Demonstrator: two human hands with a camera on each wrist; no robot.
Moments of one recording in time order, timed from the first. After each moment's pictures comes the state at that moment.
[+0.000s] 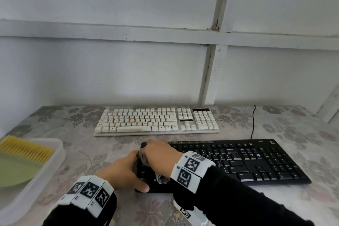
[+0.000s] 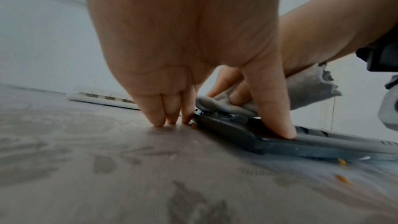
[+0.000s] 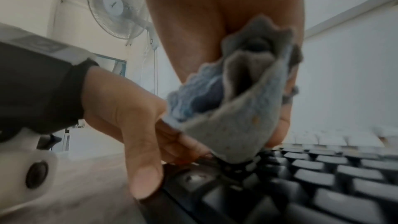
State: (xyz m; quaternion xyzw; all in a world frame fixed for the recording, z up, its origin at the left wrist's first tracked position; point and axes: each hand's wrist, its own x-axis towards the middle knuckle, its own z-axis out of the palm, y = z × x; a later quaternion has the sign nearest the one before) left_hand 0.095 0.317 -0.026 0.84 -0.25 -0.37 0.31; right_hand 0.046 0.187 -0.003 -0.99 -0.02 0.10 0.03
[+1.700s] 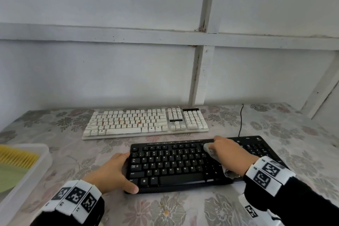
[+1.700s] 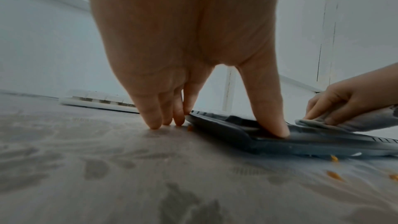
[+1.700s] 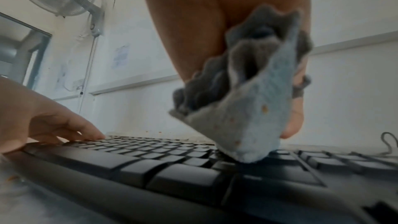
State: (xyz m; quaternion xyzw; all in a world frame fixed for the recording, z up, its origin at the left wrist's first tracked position) left_hand 0.092 0.314 -0.029 0.85 -0.30 -0.32 0.30; right_hand -0.060 0.023 -0.019 -0.98 0.18 0.04 0.01
